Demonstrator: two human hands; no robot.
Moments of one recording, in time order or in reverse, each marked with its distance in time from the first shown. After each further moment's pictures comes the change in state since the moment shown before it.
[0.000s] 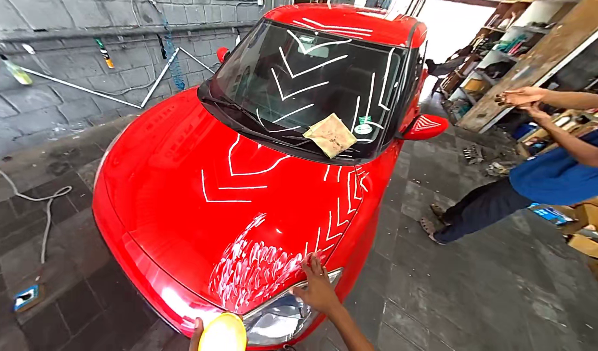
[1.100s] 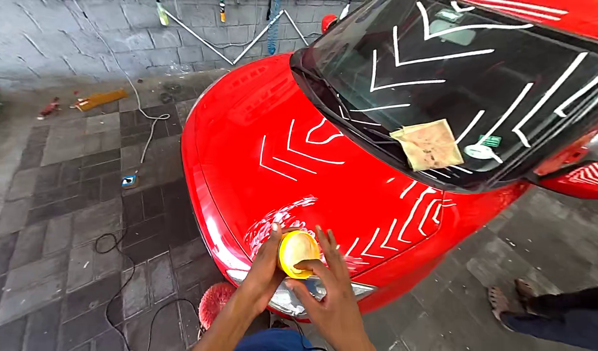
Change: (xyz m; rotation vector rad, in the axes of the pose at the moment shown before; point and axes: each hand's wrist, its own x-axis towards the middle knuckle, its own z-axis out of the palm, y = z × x) left_hand 0.031 0.024 0.107 0.179 -0.146 0.241; right_hand -0.092 -0.157 -0.106 0.357 0.321 -0.764
